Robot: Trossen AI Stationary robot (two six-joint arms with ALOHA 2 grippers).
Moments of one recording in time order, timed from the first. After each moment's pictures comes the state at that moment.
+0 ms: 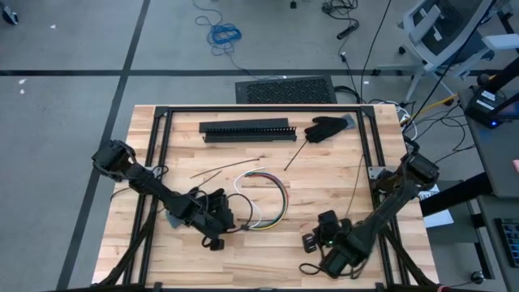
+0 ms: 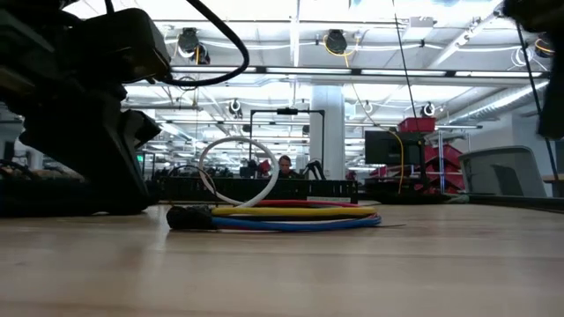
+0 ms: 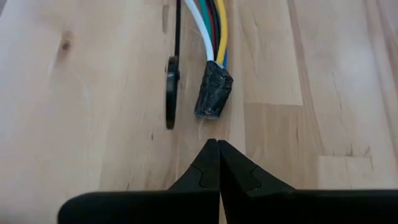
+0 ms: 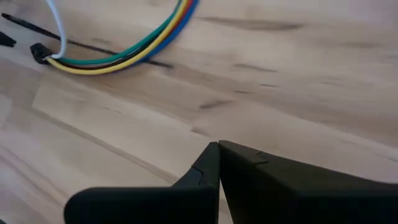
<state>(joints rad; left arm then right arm) -0.55 1.62 0.69 0.03 -0.26 -0.49 0.81 1.77 1.21 -0.94 0.51 2.09</state>
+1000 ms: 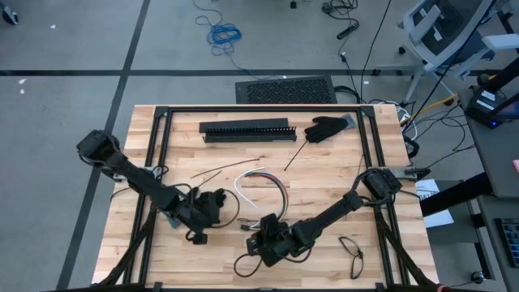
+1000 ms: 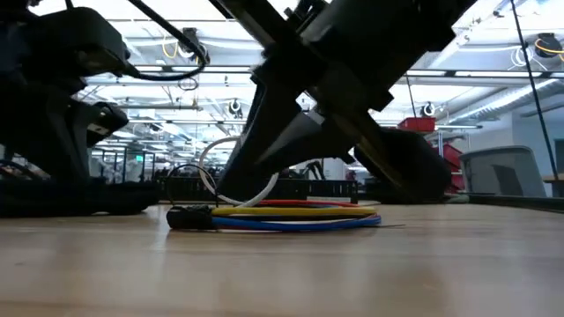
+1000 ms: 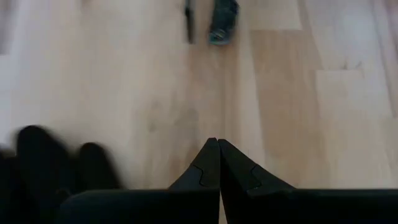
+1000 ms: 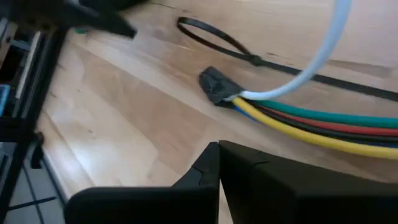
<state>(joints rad) -0.58 1.38 0.57 -0.15 -0.22 -0.47 0.53 2.18 1.47 -0.21 0.52 1.61</state>
